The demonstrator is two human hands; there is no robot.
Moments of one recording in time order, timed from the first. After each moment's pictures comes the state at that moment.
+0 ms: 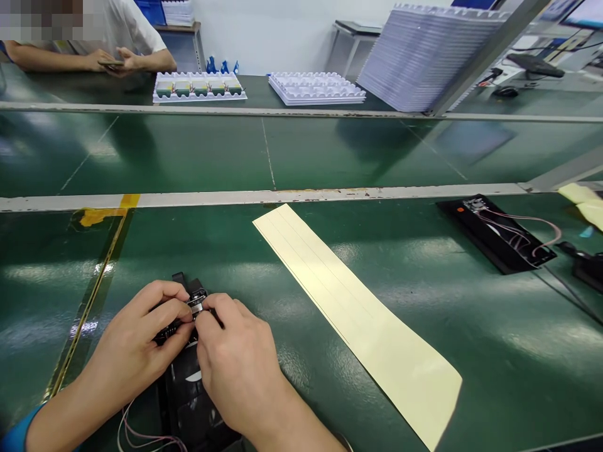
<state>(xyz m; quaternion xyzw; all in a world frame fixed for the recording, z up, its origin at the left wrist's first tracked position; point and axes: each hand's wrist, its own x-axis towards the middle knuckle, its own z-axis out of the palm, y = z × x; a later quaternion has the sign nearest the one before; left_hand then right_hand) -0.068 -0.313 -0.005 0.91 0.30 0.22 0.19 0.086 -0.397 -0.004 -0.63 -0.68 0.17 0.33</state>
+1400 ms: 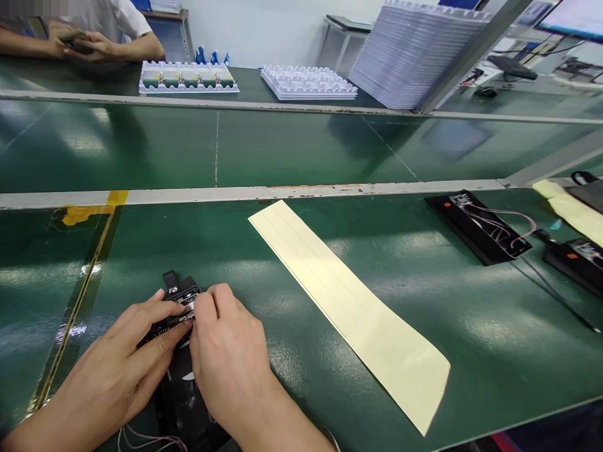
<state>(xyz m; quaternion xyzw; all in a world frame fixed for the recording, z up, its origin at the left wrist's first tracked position) -0.090 -0.319 -0.007 0.96 0.17 0.18 0.08 0.072 -0.389 -0.002 -0.70 -0.64 0.16 0.26</state>
